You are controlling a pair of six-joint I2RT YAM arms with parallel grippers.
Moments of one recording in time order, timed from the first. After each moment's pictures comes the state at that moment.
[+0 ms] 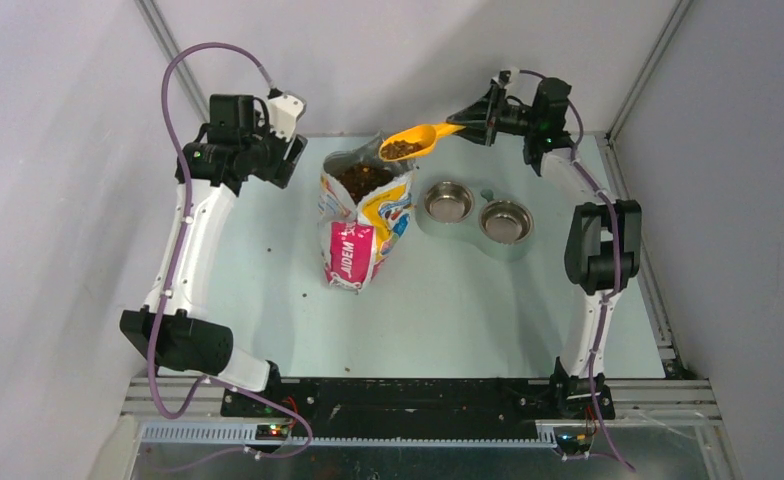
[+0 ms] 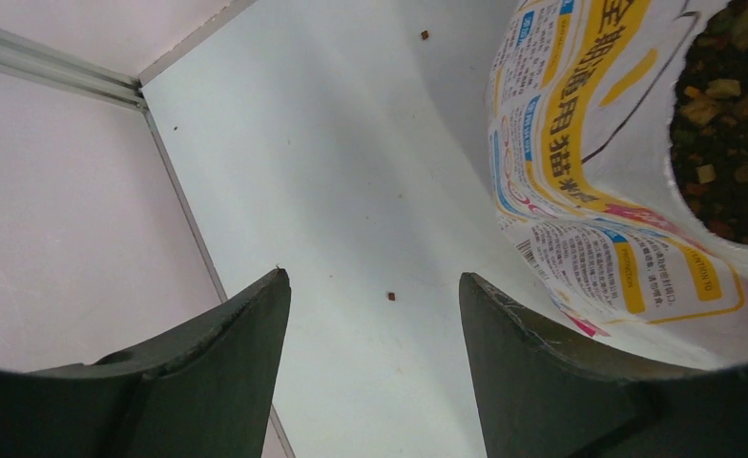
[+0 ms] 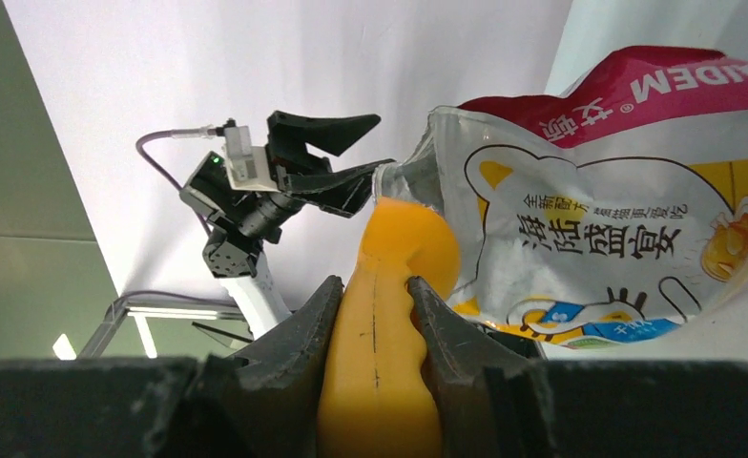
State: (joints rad) left arm -0.12 1.48 1.74 -0.93 0.05 0.45; right arm 0.12 2.08 1.74 0.38 -1.21 1.51
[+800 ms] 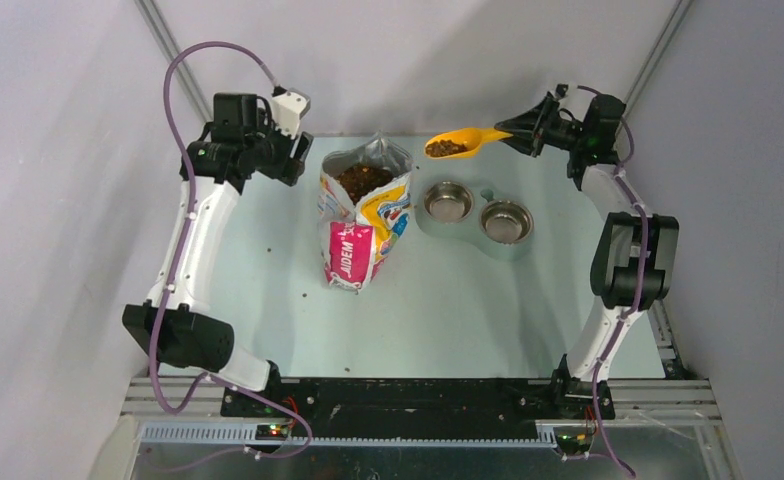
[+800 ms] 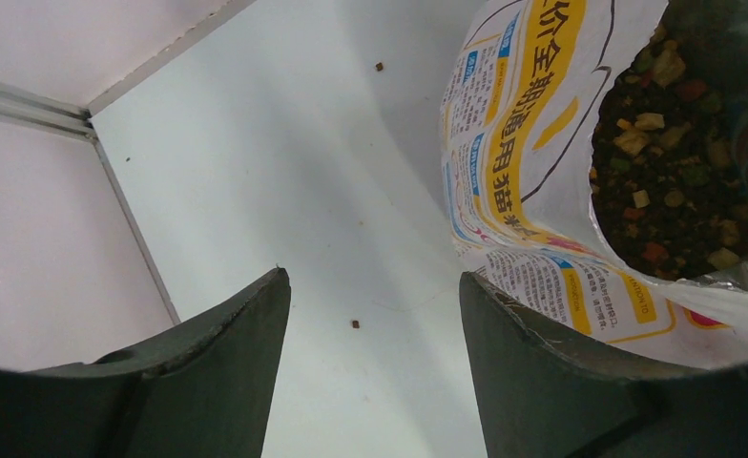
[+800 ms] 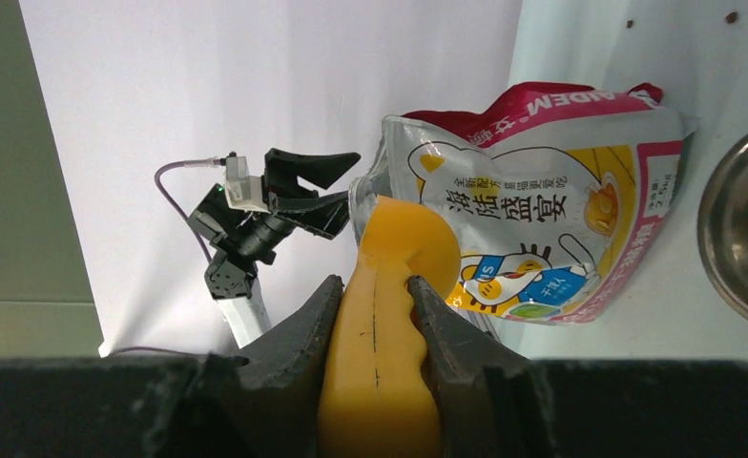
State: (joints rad) left arm -0.13 1.49 1.73 -0.89 0.15 0.40; right arm -0.07 1.93 1.51 0.39 -1.21 1.44
